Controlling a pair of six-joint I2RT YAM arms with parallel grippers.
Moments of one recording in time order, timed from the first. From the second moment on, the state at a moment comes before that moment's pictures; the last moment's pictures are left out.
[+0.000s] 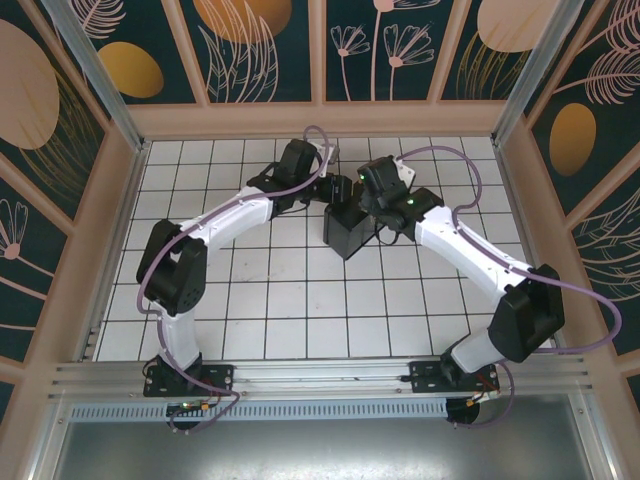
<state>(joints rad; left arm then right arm) -0.62 1.92 1.52 -0.21 0.34 -0.44 0.62 1.49 1.28 -0.64 0.36 0.91</state>
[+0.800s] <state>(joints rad) -0.64 1.92 1.49 -0.14 0.36 -0.40 0.54 1.66 1.41 -0.57 0.43 0.79</state>
